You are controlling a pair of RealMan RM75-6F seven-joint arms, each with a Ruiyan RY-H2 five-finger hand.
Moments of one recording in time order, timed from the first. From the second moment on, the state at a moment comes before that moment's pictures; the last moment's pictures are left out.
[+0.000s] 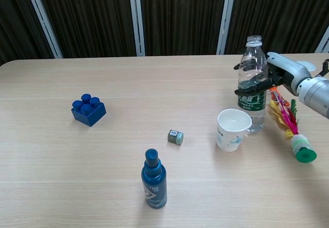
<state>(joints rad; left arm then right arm) -0.16 -1.13 -0.09 -1.65 1.34 1.38 0.12 0.70 -1.85 0.21 -0.68 -1.40 0.96 0.91</state>
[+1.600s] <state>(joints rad) -0.12 -1.06 -0.06 -1.72 1.45 1.46 0.05 0.49 -1.50 -0.03 -0.82 -1.54 1.07 0.94</state>
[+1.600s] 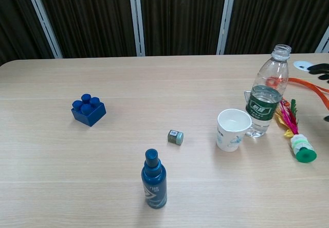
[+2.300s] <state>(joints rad) -0.11 -1.08 -0.06 -1.69 1.49 1.51 0.05 0.25 -1.25 0.03 -1.31 -1.42 1.39 0.34</state>
